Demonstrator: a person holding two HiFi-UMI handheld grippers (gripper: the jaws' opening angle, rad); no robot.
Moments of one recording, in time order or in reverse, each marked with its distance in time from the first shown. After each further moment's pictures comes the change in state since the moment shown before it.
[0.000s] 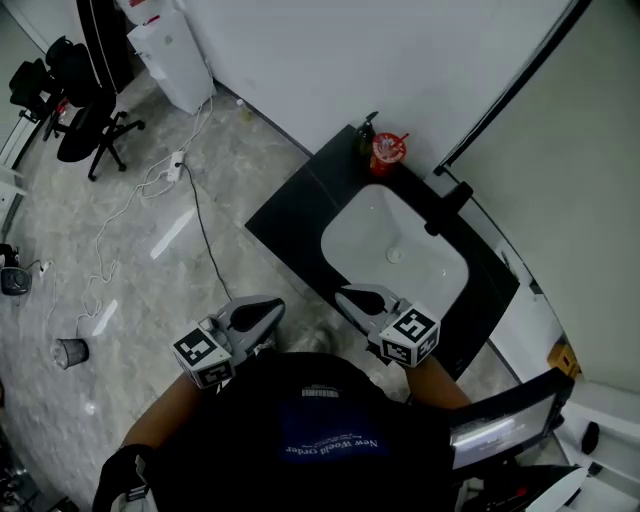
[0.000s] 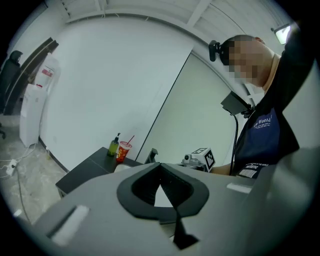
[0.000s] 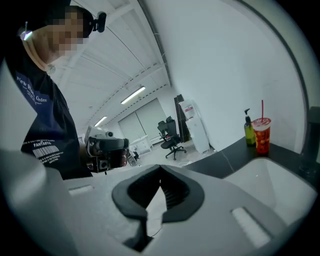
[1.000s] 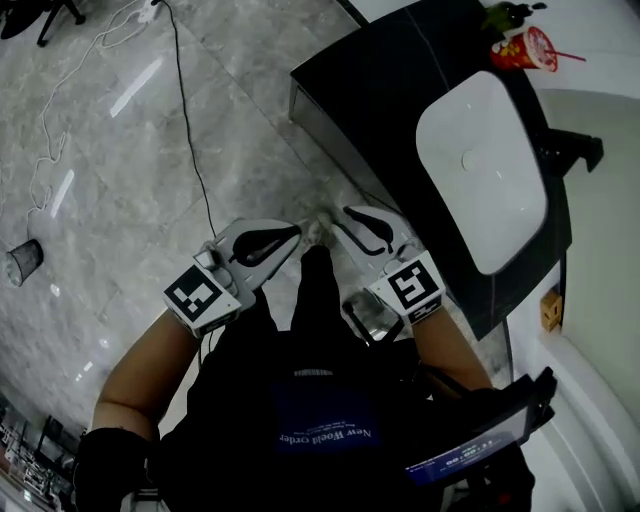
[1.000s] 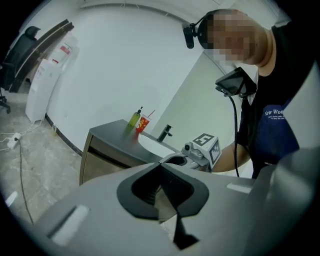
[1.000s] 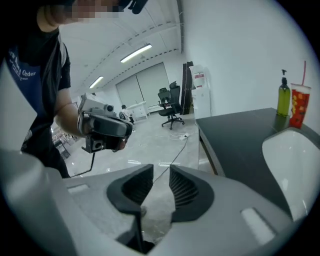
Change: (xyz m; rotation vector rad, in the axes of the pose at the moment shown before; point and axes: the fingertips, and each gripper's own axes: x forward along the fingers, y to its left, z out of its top) left arm -0.078 0.126 -0.177 -0.112 0.070 -0.024; right arm 0.173 0.023 -0.177 -0.187 0.367 -0.085
